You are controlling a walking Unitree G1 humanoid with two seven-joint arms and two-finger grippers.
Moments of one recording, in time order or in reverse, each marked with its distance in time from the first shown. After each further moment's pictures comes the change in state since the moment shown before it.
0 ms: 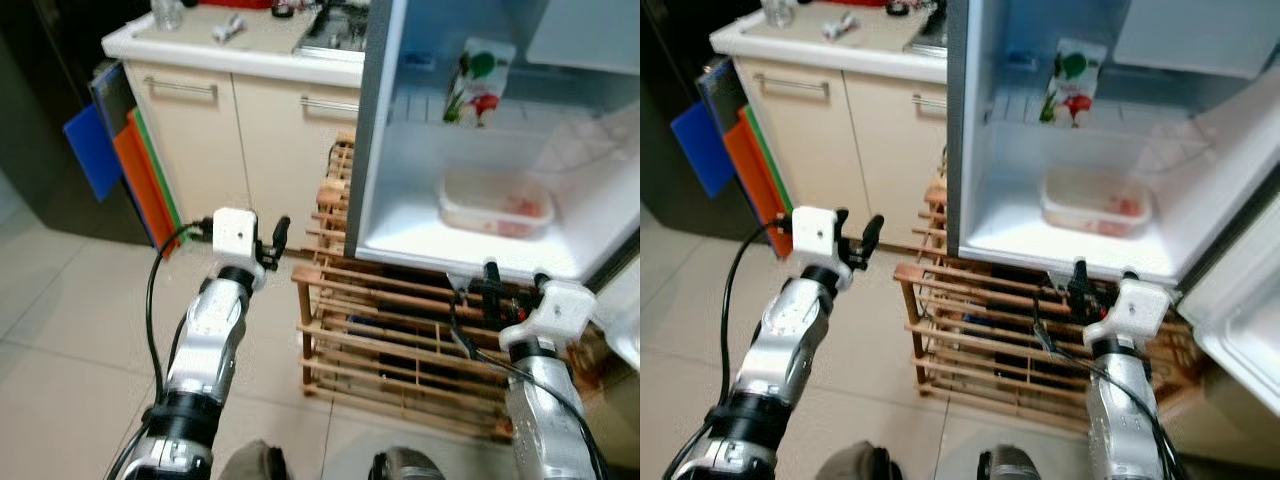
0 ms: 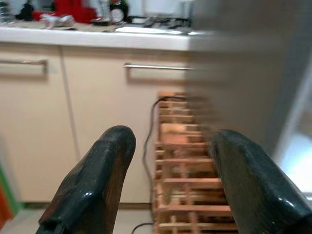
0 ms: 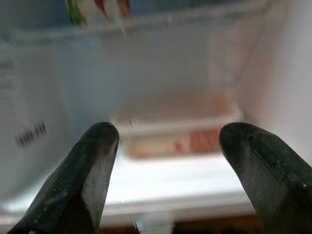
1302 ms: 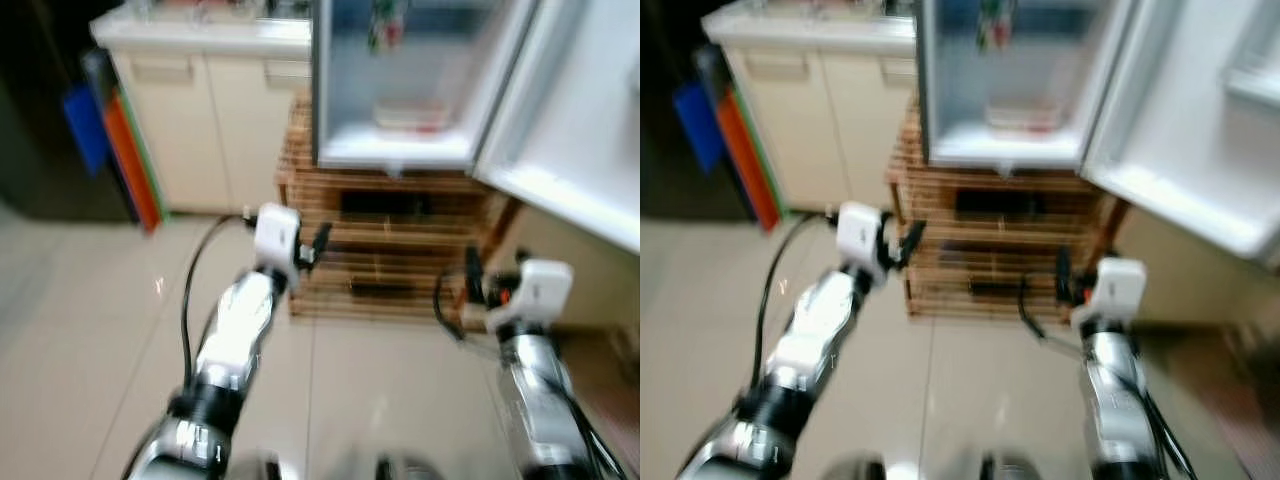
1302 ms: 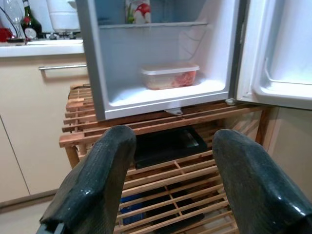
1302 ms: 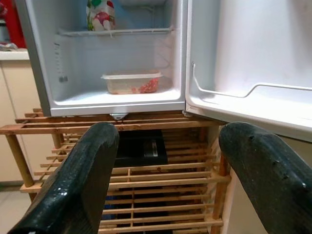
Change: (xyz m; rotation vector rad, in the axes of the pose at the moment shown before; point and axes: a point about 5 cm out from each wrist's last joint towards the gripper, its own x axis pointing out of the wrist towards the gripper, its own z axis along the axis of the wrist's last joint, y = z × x) left arm 0.007 -0.026 -0.004 0.024 -0.010 -0.155; right arm -0.006 0.009 -0.011 -0.082 0.046 0.092
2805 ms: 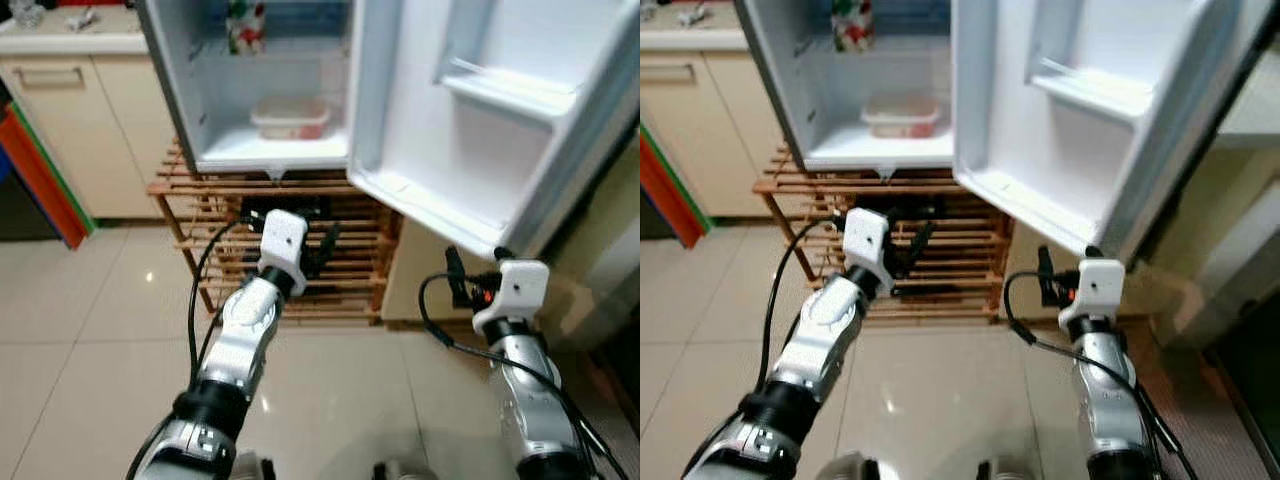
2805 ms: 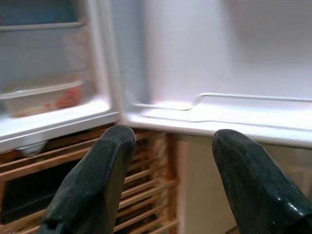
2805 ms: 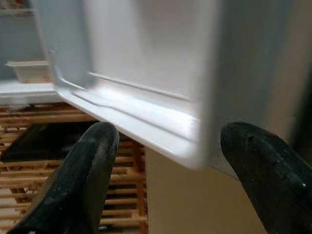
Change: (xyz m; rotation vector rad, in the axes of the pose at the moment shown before) left arm 0.002 -0.019 -0.001 -0.005 -0.040 -0.090; right arm 0.001 0.005 -0.007 -0.020 0.042 0.076
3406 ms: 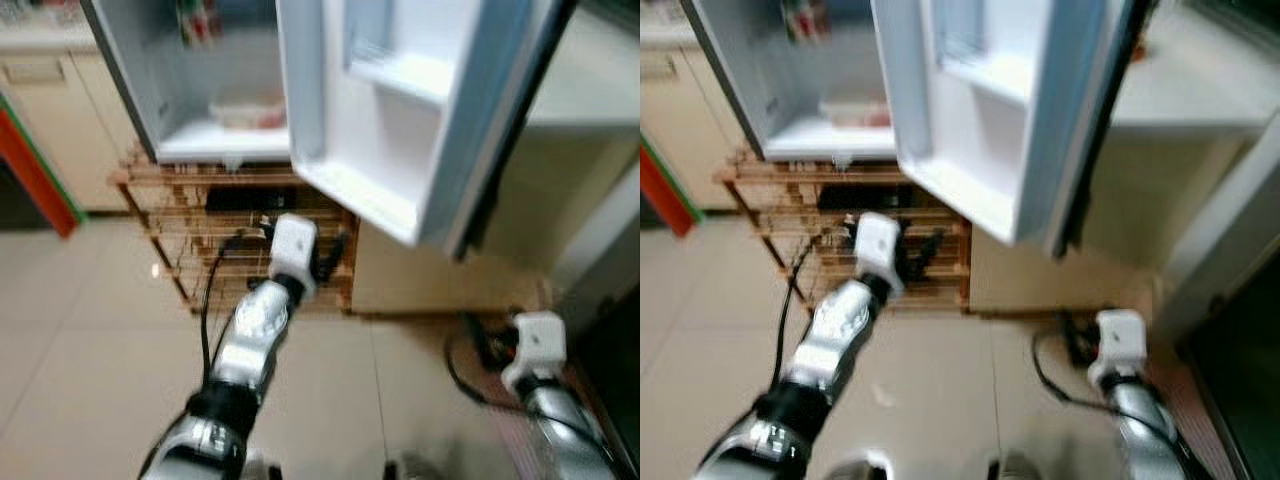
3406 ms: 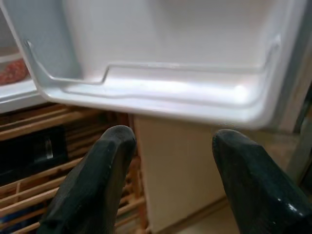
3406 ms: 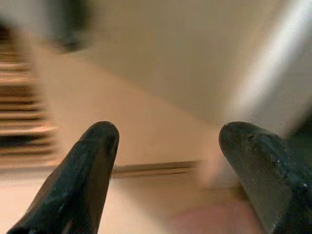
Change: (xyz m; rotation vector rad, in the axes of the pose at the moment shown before) left arm 0.000 0.003 -0.026 0.044 0.147 0.037; right arm -0.039 -0.071 -0.046 -0.167 0.285 -0.168
